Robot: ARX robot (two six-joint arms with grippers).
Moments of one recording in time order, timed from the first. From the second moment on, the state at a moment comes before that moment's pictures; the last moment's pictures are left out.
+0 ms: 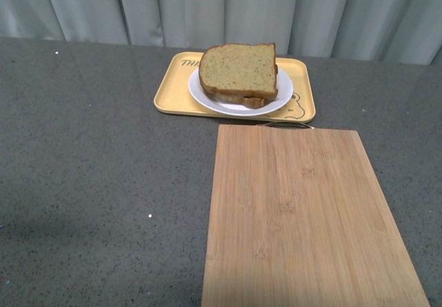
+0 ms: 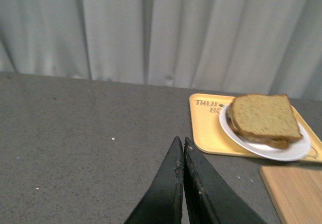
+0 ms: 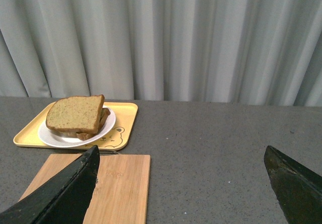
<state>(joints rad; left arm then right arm) -0.04 1.24 0.15 1.09 -0.02 -0.01 0.00 0.00 0.00 0.00 0.00 0.00</state>
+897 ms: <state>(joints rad) 0.00 0.52 0.02 0.51 0.00 -0.01 0.00 0.00 0.00 0.00 0.00 0.00</state>
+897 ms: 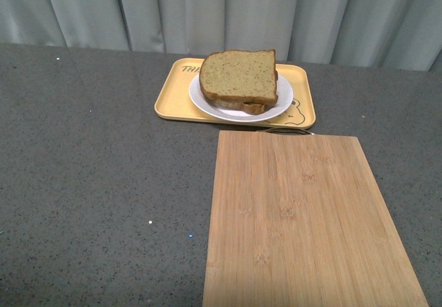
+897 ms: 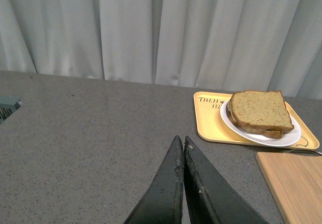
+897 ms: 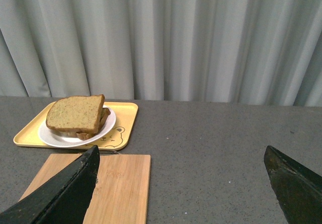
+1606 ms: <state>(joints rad) 0.00 0.22 0.02 0.23 0.00 -0.01 0.00 0.00 0.00 0.00 0.00 0.00</state>
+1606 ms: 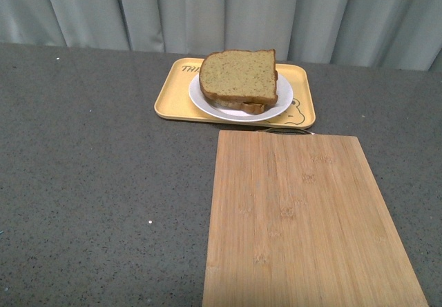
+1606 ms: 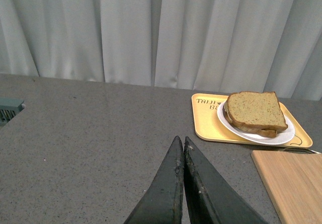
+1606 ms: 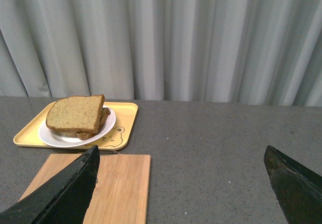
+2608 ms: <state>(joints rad) 0.00 0.01 0.02 0.00 0.00 -0.01 0.00 0.00 0.00 0.00 0.00 0.00</state>
